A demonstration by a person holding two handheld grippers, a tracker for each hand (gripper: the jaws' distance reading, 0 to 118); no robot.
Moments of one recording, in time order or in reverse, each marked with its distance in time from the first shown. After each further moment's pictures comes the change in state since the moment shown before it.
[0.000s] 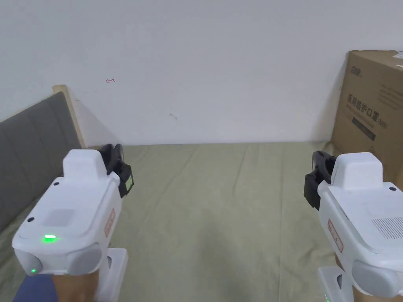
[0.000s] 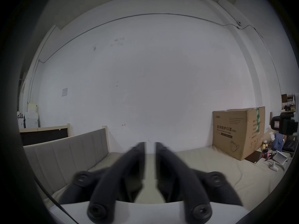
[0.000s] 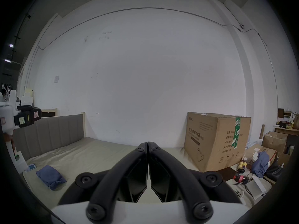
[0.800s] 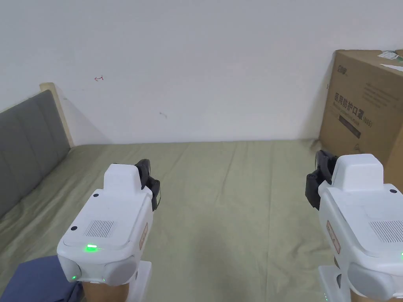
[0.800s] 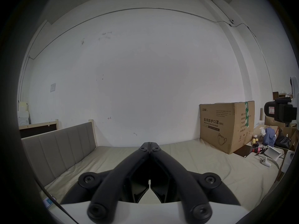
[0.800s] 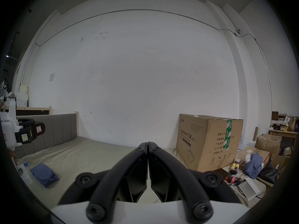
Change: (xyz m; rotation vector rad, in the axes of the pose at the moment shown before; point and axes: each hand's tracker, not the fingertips) left arm 0.053 -0.024 0.001 -0.062 -0.103 -0.003; right arm 0.016 -0.005 0.012 0.011 -0.060 0.021
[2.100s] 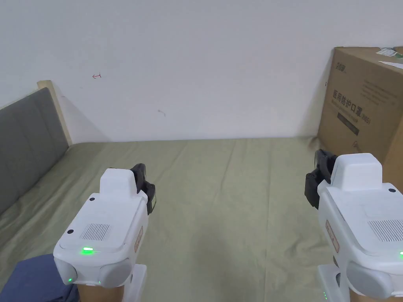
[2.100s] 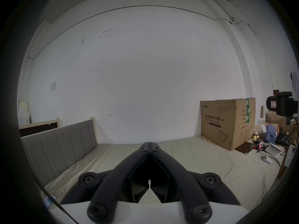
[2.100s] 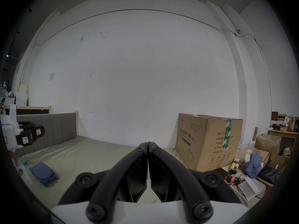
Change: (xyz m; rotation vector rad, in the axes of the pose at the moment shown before) left arm -0.005 -0.011 -0.001 -0.022 0.007 -0.008; right arm 0.001 -0.003 0.001 -0.004 -0.003 0.003
